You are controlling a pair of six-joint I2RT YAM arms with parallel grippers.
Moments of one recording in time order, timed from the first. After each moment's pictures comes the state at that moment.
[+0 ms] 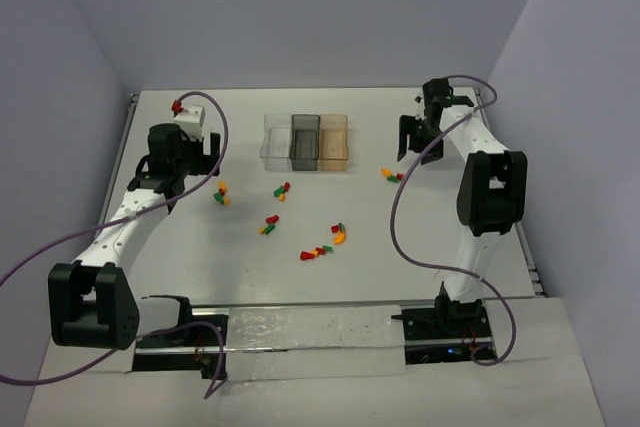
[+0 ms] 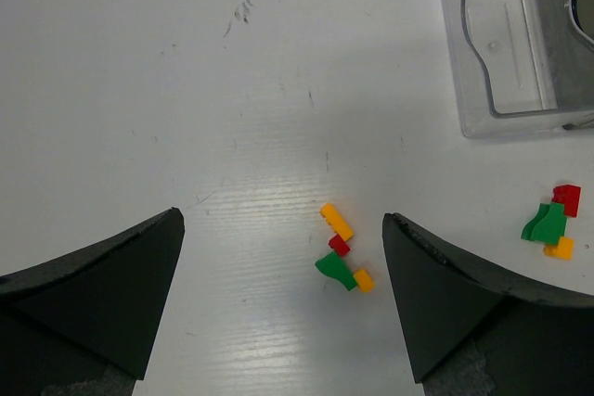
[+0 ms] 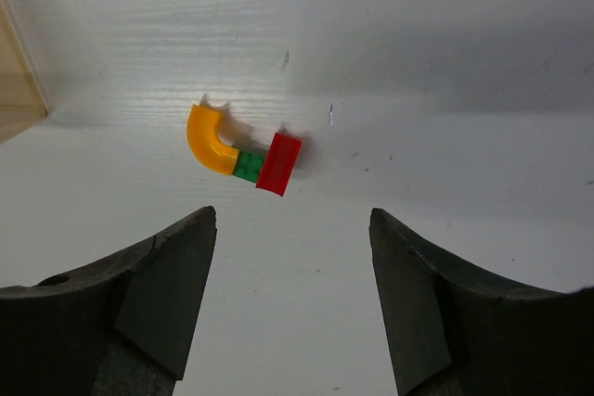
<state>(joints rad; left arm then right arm) -0.12 1.27 0.87 -0.12 -0.04 0.09 0.02 1.93 1.59 -0.85 -0.10 0.14</state>
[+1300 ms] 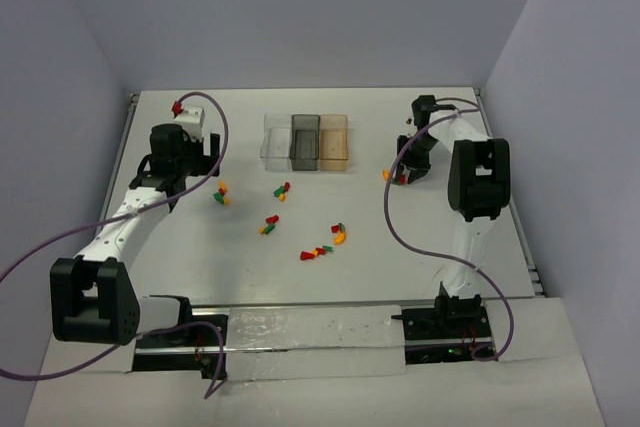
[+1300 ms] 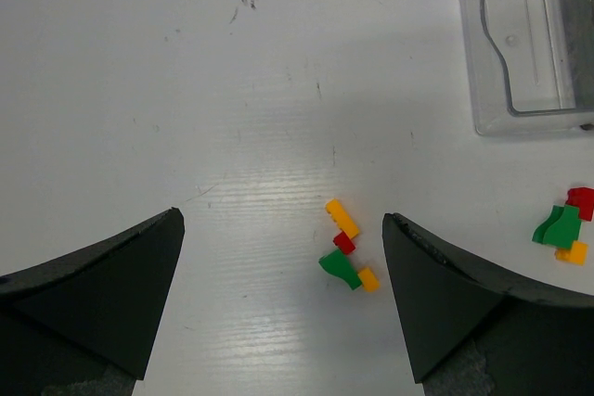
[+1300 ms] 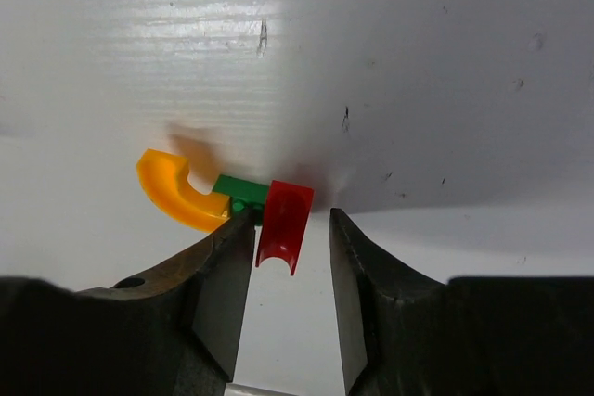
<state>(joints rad) -0.12 1.29 0.87 -0.12 -0.06 0.07 0.04 2.13 1.61 -0.92 -0.15 0.19</state>
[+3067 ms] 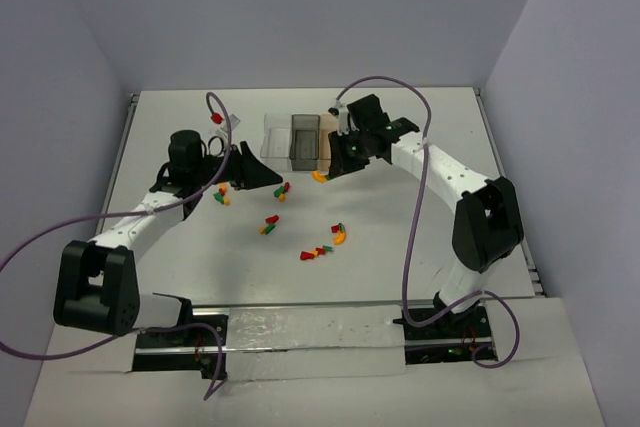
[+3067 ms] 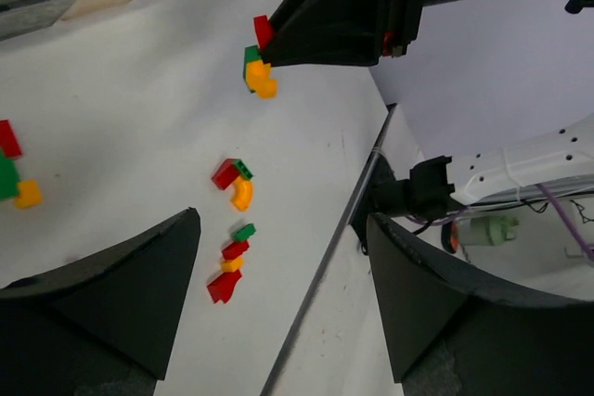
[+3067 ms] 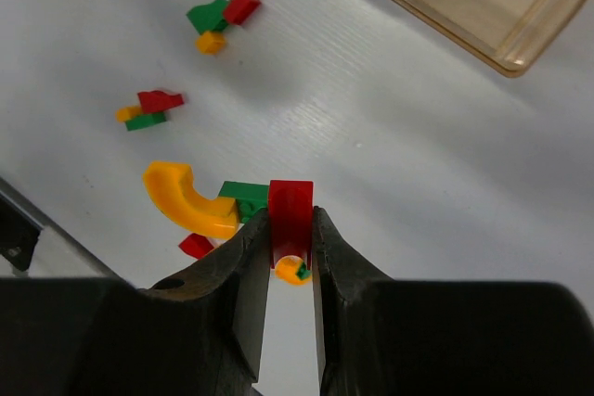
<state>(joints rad) -0.21 1.33 0.77 0.18 0.95 -0.59 0.48 1.71 1.42 -0.65 -0.30 0.16</state>
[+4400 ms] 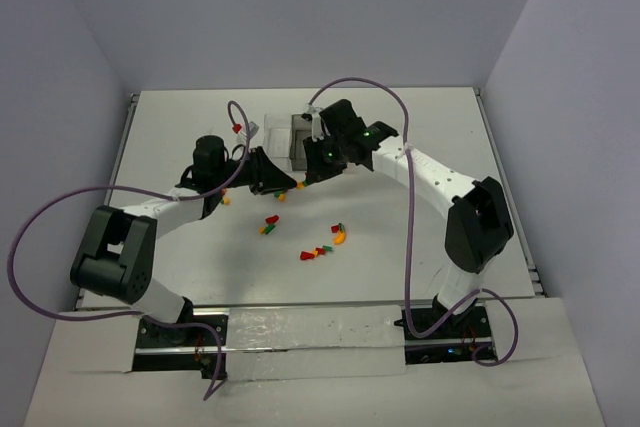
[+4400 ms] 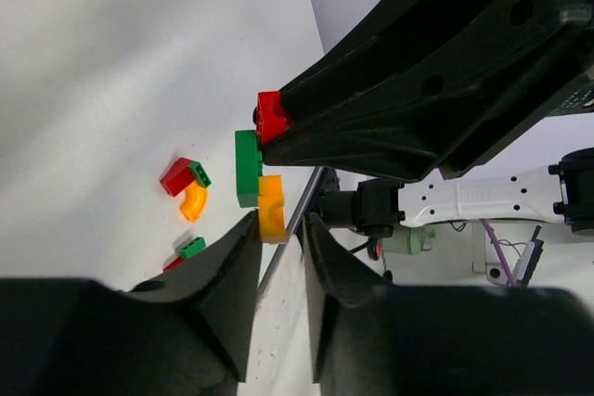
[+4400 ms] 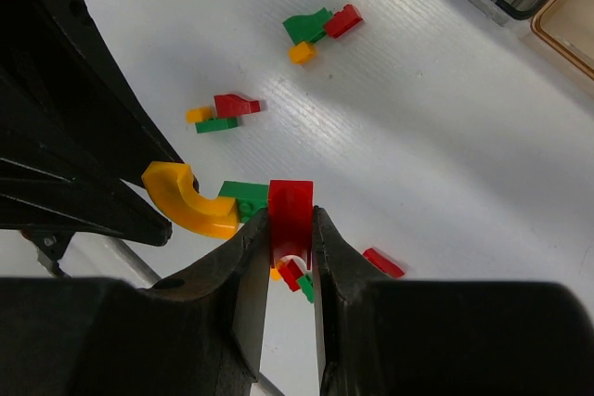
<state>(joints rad) -0.33 1.54 0.74 0.46 0.92 -0.92 0.64 1.74 1.49 -0.64 -0.27 0.23</state>
